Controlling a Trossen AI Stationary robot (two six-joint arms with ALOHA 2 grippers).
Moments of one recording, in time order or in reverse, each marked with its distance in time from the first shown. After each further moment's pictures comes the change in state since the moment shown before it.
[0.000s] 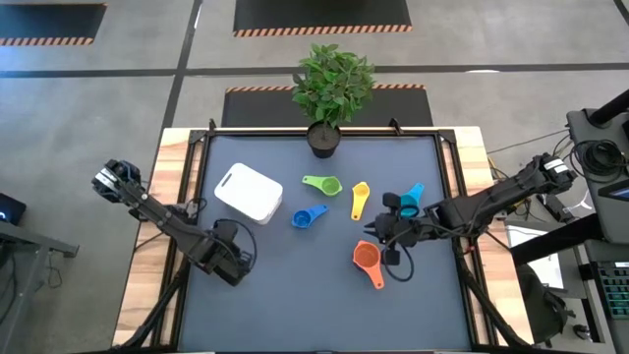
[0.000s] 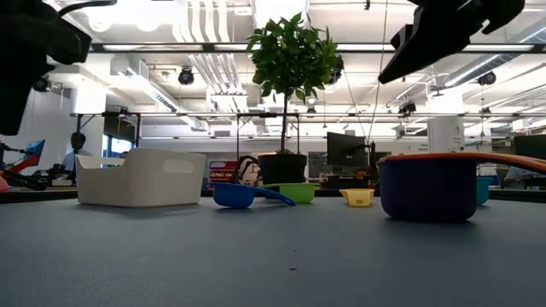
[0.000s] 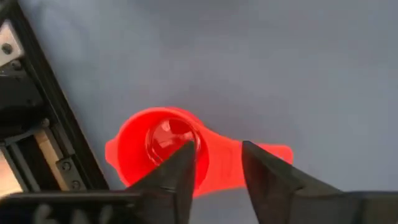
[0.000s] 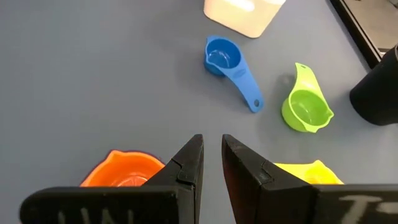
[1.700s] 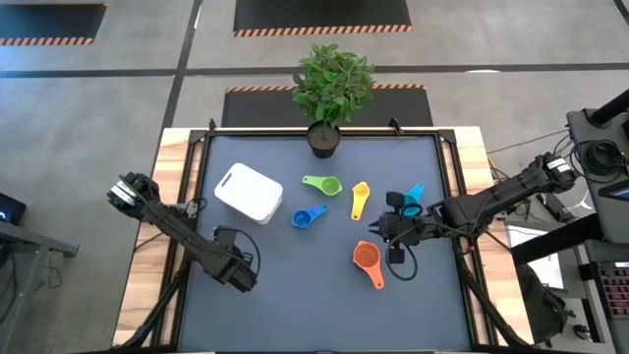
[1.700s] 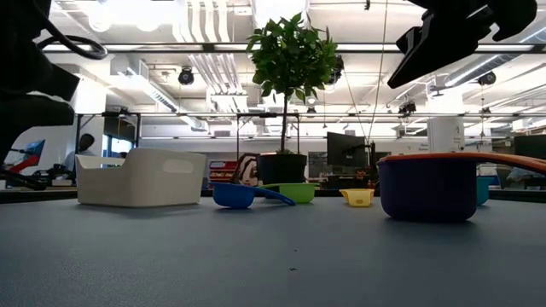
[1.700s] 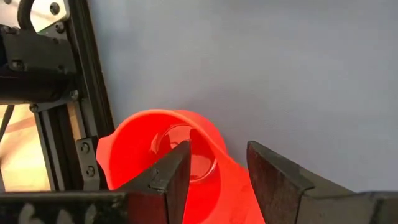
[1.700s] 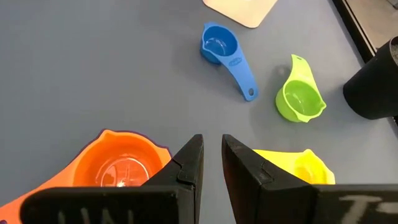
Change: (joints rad) left arm -0.007 0.207 -0.041 -0.007 0.082 -0.143; right arm 0.000 -0.039 -0.016 -0.054 0.000 -0.023
